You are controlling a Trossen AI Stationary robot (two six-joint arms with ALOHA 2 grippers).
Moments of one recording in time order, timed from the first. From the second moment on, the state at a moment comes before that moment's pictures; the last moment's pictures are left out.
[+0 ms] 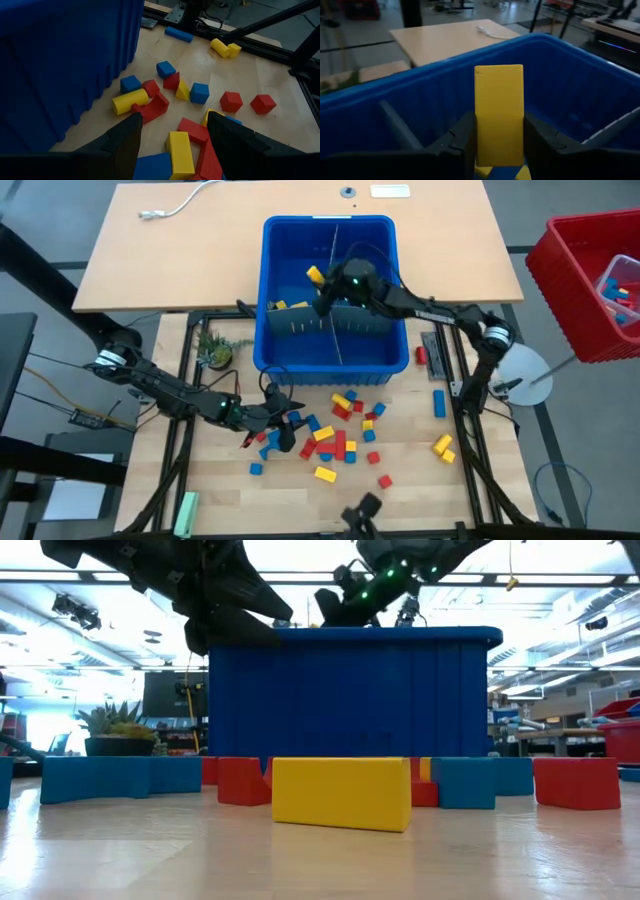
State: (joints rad) left arm -0.35 1.39 0.71 0.22 -0.53 -0.48; right arm -0.50 1.78 1.52 -0.02 0.20 -0.06
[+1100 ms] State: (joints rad) left arm -0.35 1.39 0.71 0.28 -0.53 -0.48; right arm -0.15 1.42 1.62 -0.83 -0.06 -0.04
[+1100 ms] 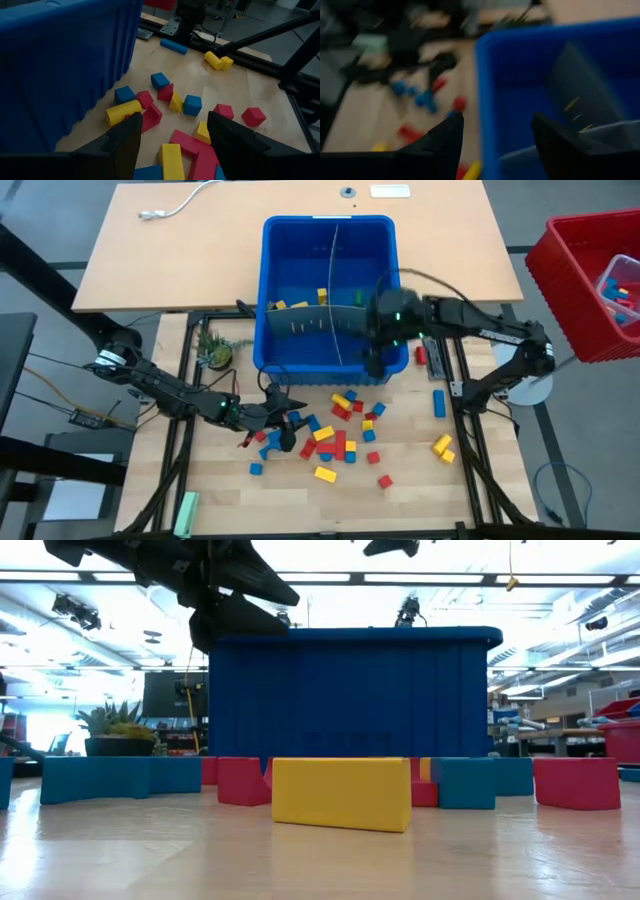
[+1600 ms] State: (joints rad) left arm -0.35 1.39 0.82 0.12 -0.49 -0.45; right arm 0.22 1.36 1.45 -0.88 0.11 0.09
